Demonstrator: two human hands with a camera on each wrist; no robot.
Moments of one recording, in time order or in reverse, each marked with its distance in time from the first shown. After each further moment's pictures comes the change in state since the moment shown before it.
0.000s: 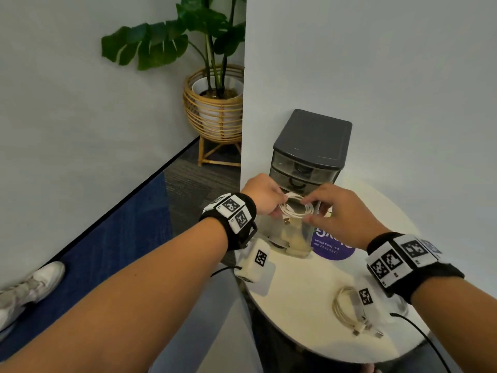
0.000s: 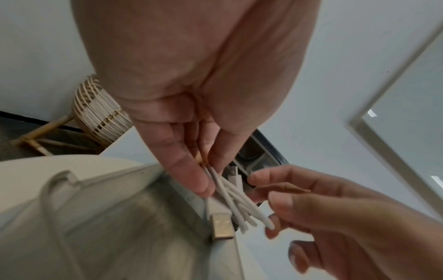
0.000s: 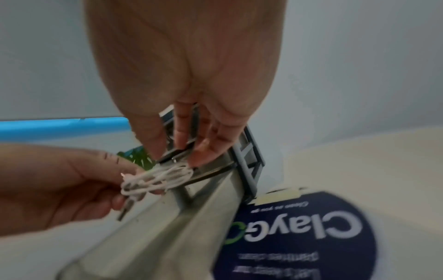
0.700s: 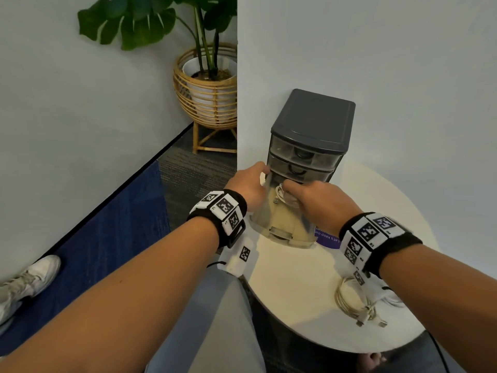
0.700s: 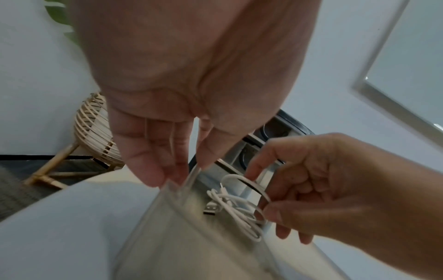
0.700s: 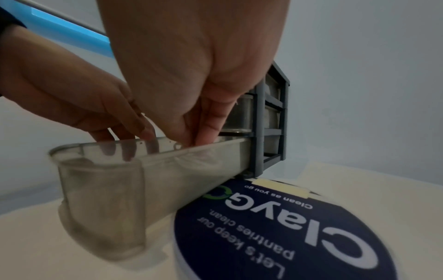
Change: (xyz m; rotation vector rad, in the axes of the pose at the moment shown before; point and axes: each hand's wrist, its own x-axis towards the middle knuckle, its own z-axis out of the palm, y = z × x) left_hand 0.015 -0.029 -0.004 0.305 0.069 -0.018; right_hand 0.027 -0.003 0.036 -0.489 -0.205 -0.172
